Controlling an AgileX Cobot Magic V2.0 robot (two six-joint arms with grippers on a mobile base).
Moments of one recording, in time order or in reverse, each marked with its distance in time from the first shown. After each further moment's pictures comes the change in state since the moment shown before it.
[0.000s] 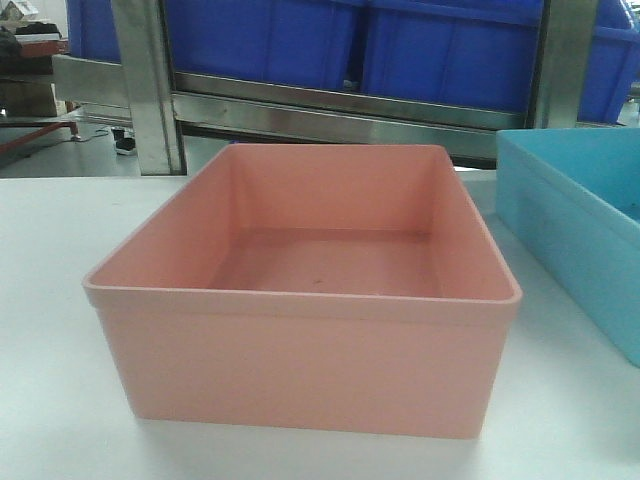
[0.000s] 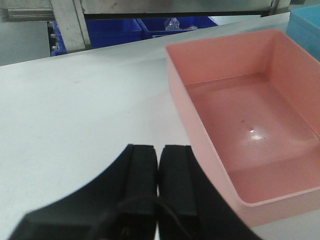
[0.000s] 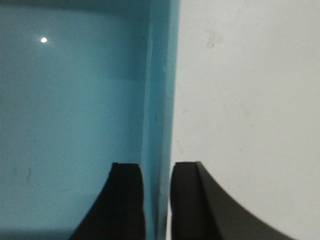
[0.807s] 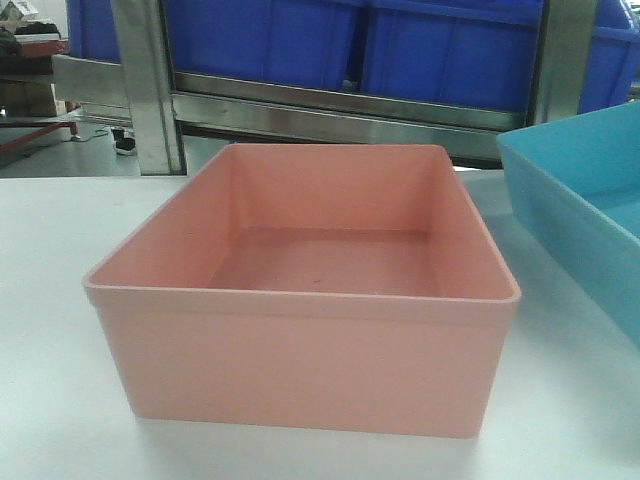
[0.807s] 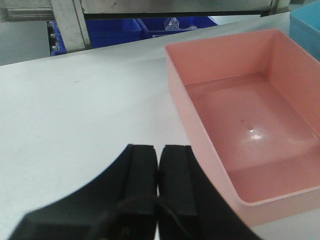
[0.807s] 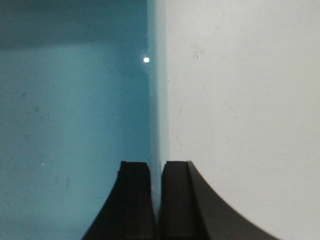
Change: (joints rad) left arm 0.000 0.000 0.000 0.000 0.000 0.000; right arm 0.000 -0.117 -0.008 0.014 0.051 0.104
